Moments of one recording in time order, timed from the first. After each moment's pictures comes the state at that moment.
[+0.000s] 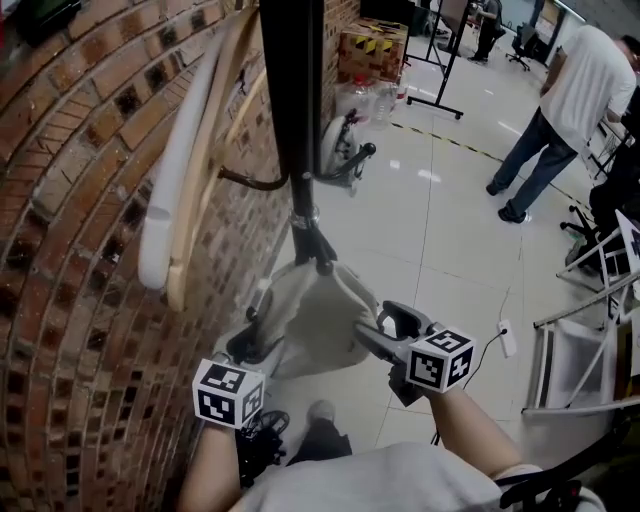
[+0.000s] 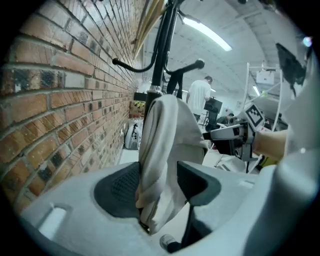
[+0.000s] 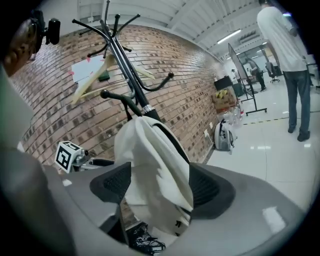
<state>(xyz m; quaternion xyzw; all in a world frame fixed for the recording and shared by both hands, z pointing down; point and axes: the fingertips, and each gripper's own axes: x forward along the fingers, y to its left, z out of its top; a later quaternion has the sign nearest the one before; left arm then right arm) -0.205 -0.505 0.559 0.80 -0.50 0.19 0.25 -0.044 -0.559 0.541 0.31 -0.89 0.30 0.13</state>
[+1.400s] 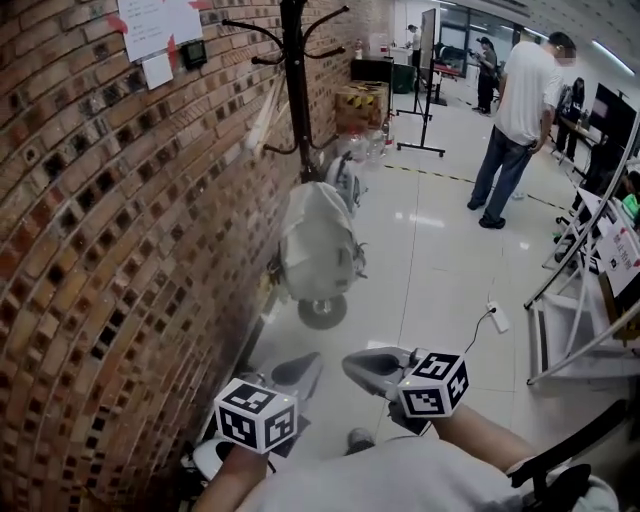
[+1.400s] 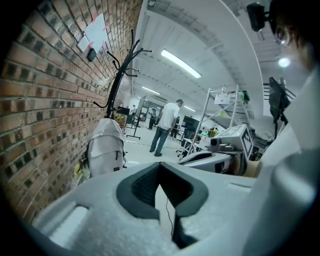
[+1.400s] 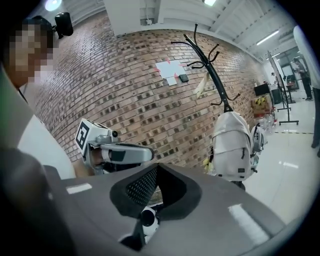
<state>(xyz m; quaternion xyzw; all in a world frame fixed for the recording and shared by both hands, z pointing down) -0.047 -0.067 0.393 0.86 -0.45 0.08 0.23 -0.017 -0.061 0.401 0.13 -0.96 0.22 0.13</state>
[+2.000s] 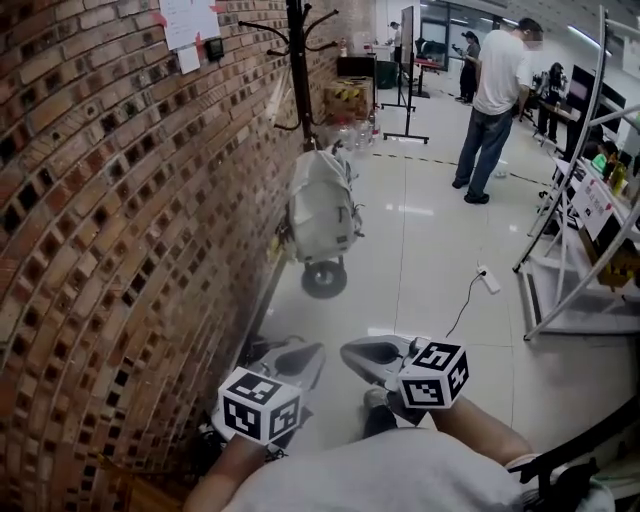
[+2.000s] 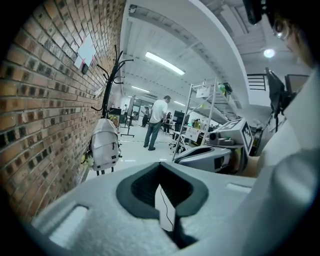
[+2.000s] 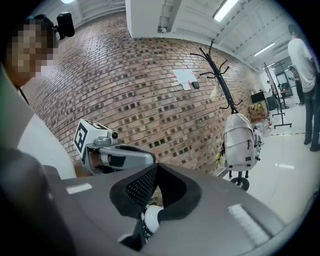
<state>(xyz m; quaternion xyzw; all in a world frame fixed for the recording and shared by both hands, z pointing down) -0.067 0.143 0.385 0.88 -0.42 0.12 0.20 -0.045 0.148 0.385 0.17 -0.96 0.20 0.11</state>
